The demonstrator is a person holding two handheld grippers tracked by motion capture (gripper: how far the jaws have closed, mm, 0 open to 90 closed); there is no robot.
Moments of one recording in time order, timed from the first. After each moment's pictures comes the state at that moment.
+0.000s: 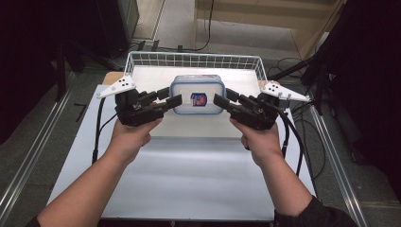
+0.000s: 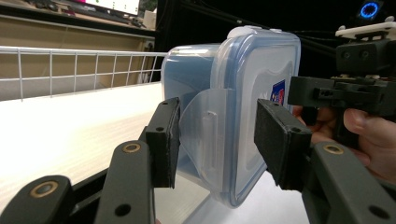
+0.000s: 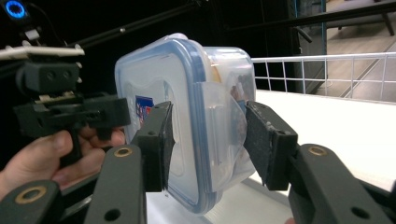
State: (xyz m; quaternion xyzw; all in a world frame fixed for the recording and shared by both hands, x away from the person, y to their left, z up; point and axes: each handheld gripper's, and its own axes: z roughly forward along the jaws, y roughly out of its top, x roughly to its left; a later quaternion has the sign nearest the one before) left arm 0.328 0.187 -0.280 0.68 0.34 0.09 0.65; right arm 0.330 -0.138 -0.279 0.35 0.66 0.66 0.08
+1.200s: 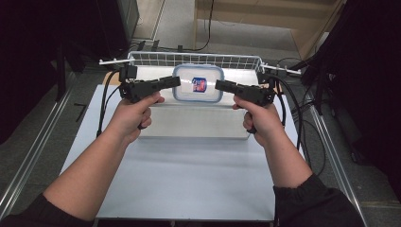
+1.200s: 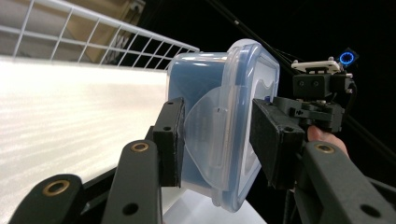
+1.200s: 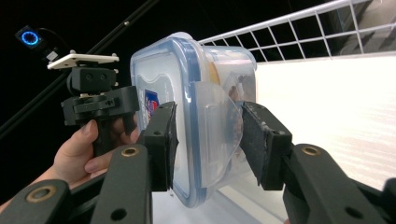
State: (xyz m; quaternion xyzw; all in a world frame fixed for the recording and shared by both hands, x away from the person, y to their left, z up) left arm 0.393 0.202 -0.282 0.64 0.43 -0.08 0.64; right arm 0.397 -0.149 -0.281 0.42 0.65 0.63 -0.08
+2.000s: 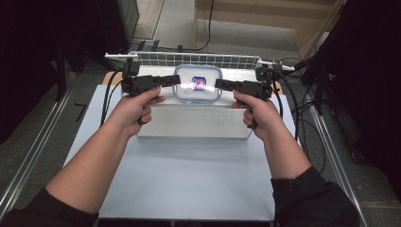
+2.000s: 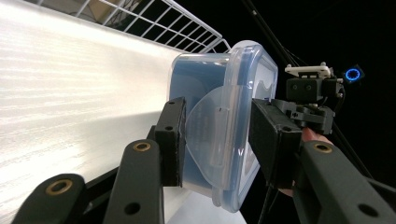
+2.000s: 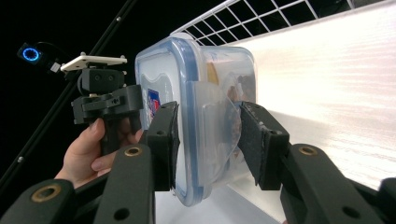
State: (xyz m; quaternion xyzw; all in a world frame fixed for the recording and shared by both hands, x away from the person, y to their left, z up) left arm 0.413 0.204 -0.287 0.62 0.49 -0.13 0.60; right arm 0.422 -0.150 -0.292 0.47 0.64 0.59 -0.16
